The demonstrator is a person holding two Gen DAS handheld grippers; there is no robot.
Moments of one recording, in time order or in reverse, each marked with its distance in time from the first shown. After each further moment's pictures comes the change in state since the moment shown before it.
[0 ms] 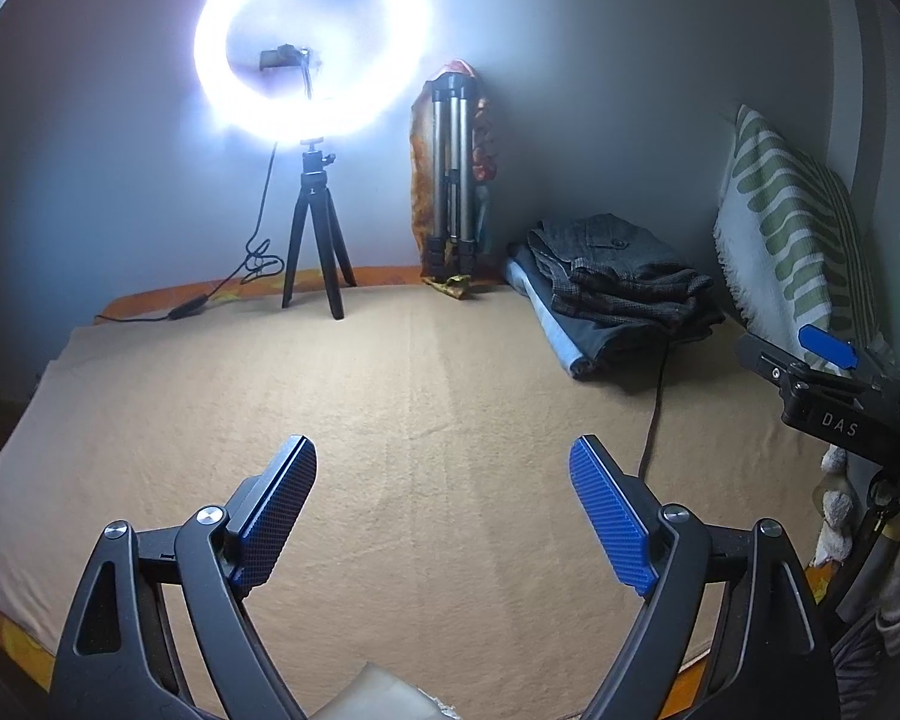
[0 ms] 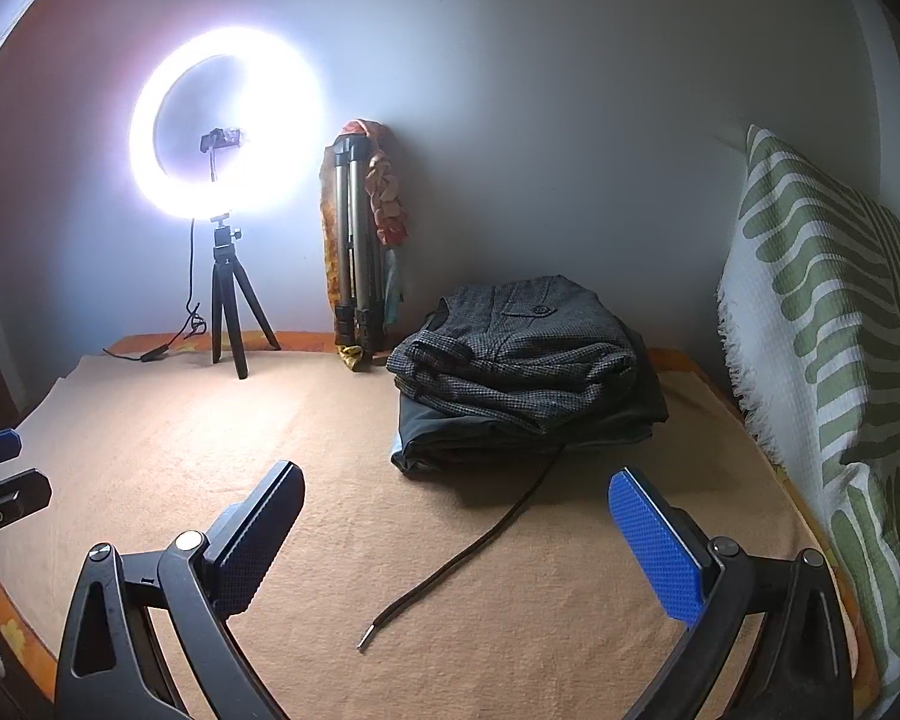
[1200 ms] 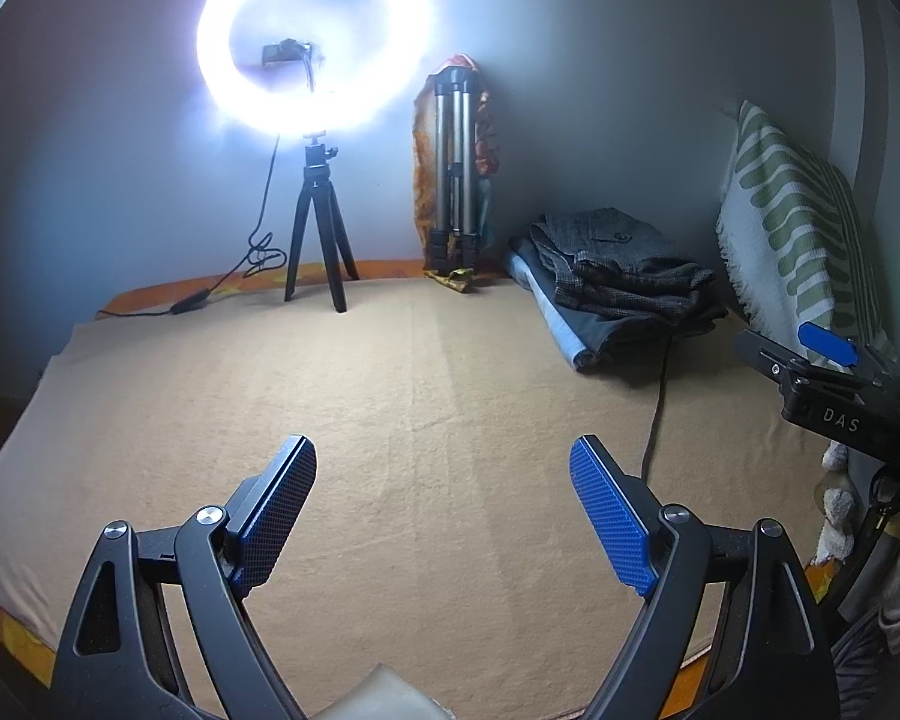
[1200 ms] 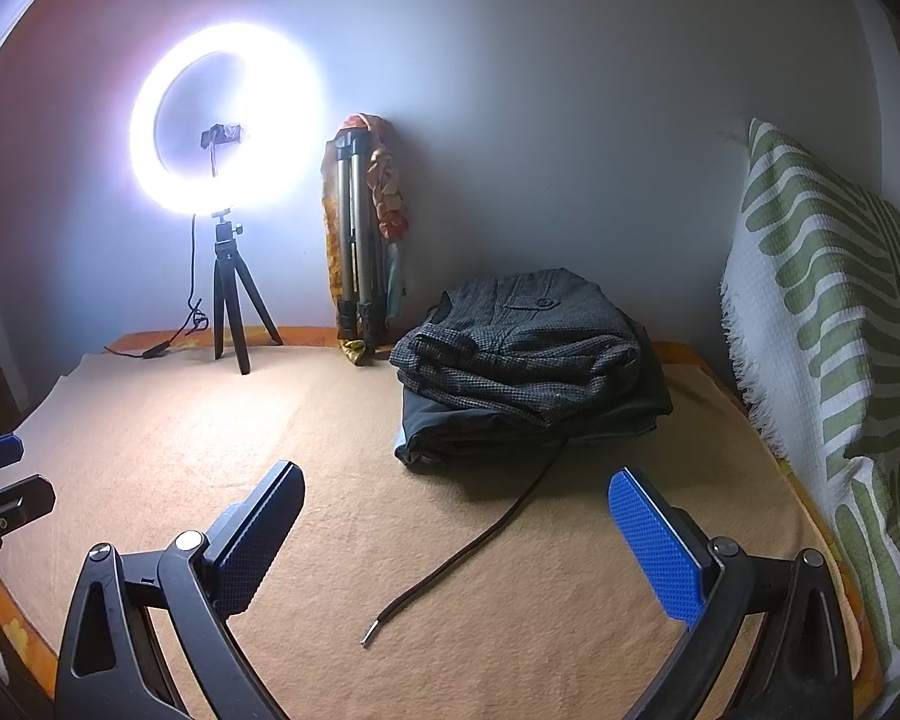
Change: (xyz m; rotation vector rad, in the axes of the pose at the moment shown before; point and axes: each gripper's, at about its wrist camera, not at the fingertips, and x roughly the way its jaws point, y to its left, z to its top) left arm 0.001 0.005 -0.001 -0.006 0.011 0.005; right arm 0.001 0.002 -0.004 0.007 0.011 0.006
